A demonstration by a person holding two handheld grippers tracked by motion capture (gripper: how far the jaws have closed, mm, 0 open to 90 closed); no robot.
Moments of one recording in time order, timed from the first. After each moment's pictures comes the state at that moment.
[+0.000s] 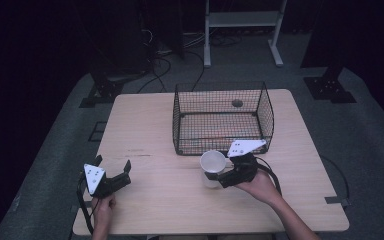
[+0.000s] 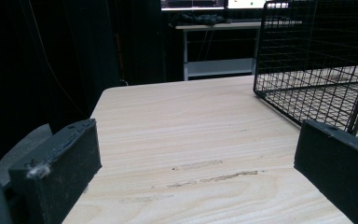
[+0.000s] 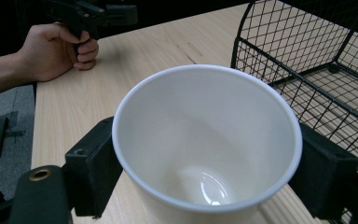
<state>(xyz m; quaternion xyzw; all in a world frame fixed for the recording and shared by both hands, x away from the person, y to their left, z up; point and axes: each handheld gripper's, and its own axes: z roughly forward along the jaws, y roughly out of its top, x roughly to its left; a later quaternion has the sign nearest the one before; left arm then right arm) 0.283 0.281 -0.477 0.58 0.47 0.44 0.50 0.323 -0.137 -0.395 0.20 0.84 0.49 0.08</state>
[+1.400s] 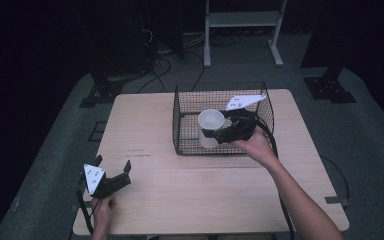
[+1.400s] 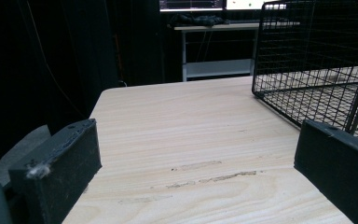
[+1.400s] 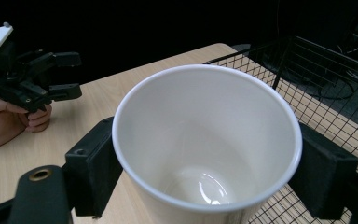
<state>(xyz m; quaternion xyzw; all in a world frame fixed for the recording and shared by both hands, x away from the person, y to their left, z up) 0.282 0.281 -0.477 0.58 0.47 0.44 0.50 0.394 -0.130 -0.319 0.24 0.82 0.50 0.12</state>
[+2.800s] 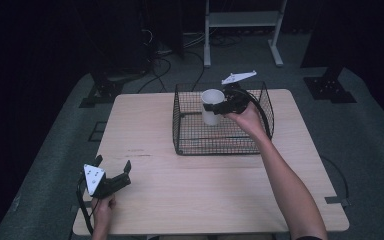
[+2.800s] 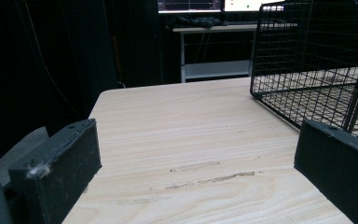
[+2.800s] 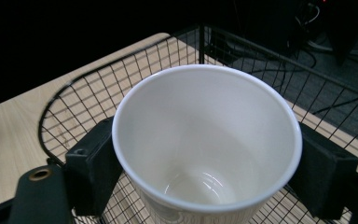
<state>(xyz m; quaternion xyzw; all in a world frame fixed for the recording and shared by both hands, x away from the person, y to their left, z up) 0.282 0.282 -0.477 0.58 0.46 0.44 0.51 0.492 -0.130 -0.334 0.32 0.81 0.47 0.14</state>
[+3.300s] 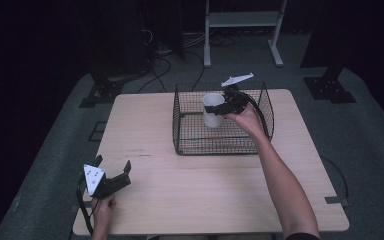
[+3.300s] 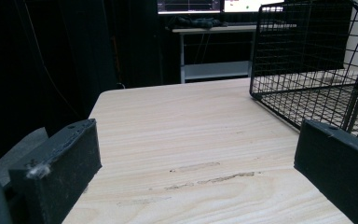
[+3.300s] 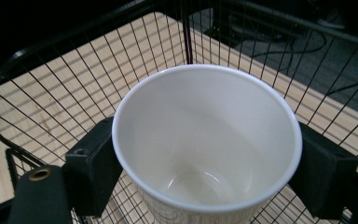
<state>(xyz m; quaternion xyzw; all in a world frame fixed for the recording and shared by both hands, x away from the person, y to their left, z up) 0.282 0.282 -0.477 0.58 0.46 0.44 0.51 0.518 -0.134 -0.362 0.33 0.82 0.45 0.11</state>
